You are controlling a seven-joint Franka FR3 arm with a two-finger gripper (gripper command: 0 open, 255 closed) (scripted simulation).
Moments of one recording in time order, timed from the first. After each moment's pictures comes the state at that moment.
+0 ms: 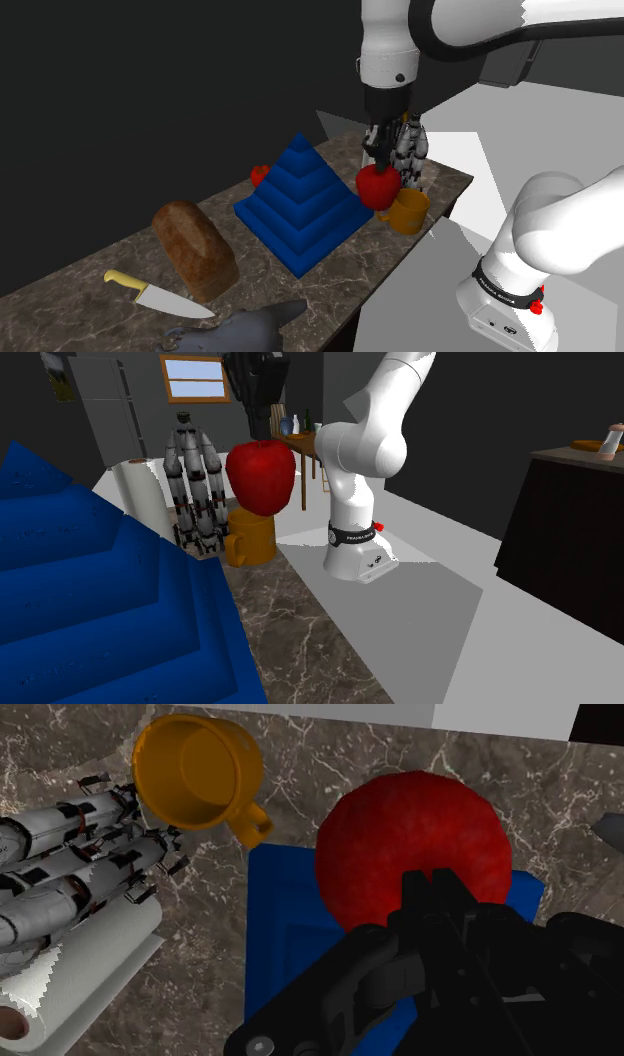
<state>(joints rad) 0.13 -0.68 0.32 -2.29 0.16 1.55 0.22</state>
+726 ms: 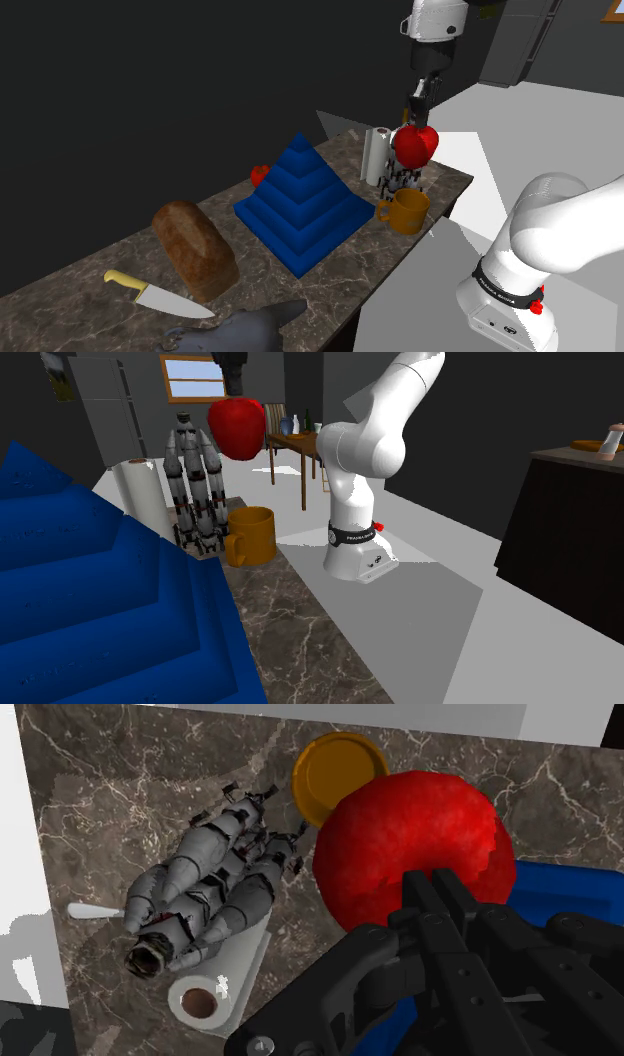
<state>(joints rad) 0.06 -0.77 0.08 -2.25 0.00 1.41 -0.03</state>
